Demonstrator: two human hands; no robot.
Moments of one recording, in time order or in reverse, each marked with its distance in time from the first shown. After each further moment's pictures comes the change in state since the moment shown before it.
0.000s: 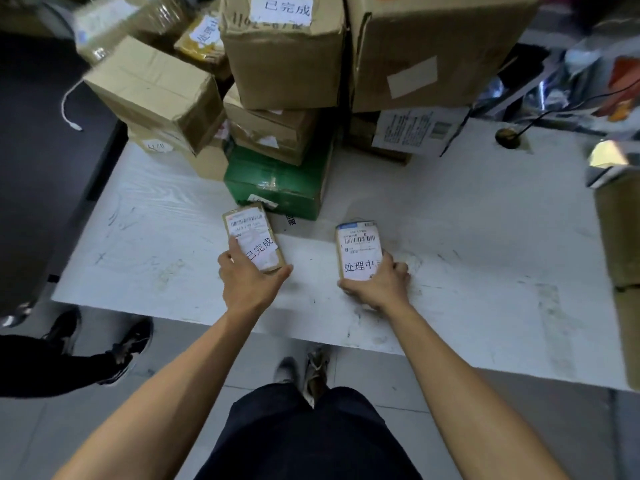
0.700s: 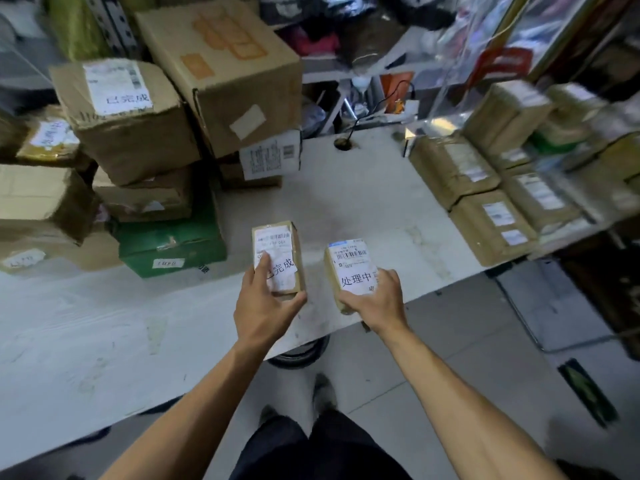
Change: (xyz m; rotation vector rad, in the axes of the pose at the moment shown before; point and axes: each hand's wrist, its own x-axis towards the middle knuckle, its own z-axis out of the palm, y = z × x) left_hand -0.097 0.065 0.011 -0.018 -0.344 0.644; right_hand -0.141 0.062 -0.054 0.418 0.569 0.056
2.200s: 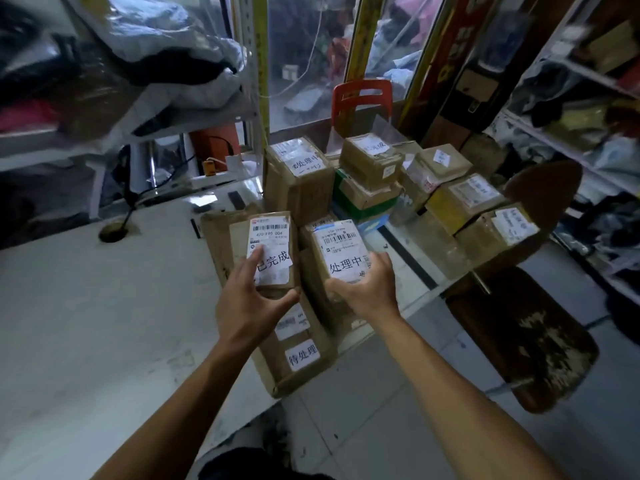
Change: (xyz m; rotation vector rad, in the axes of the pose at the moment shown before) left_hand 0.125 0.403 0.406 -0.061 -0.053 0.395; right_hand 0.363 0.182 -0.415 0.030 0.242 -0.079
